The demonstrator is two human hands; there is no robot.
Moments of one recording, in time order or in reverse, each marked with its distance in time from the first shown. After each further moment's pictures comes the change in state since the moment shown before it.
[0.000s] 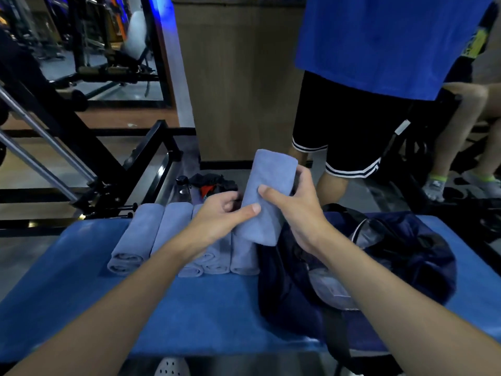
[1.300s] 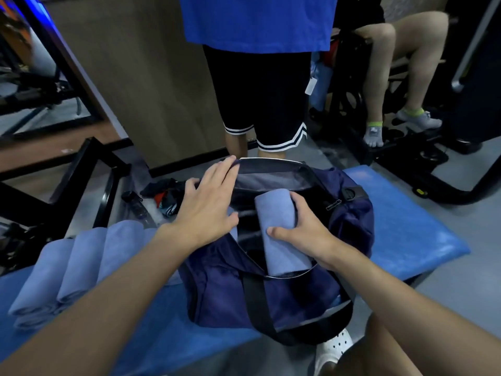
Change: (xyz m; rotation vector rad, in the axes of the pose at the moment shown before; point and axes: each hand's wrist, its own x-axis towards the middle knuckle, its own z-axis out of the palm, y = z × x) left_hand 0.079 0.004 0.150 1.480 -0.072 0.448; right_hand -0.043 0.064 -0.209 -0.238 0.041 0.217
